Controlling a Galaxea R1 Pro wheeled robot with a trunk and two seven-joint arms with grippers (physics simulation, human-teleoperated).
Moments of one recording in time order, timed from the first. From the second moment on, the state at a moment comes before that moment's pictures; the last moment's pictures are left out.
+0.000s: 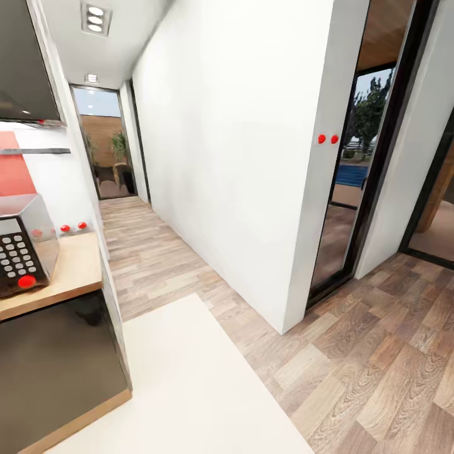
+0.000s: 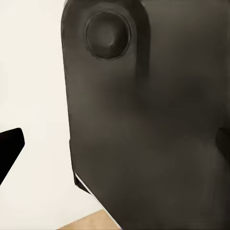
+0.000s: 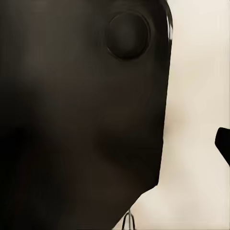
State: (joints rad) left arm 0.00 0.00 0.00 0.00 0.00 0.00 0.00; right arm 0.00 0.00 0.00 0.00 0.00 0.00 0.00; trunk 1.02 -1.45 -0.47
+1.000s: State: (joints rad) left arm -0.07 0.05 -0.01 -0.15 0.00 -0.10 0.00; right arm -0.01 -0.03 -0.01 -0.40 0.00 -0.28 -0.01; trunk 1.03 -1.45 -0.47
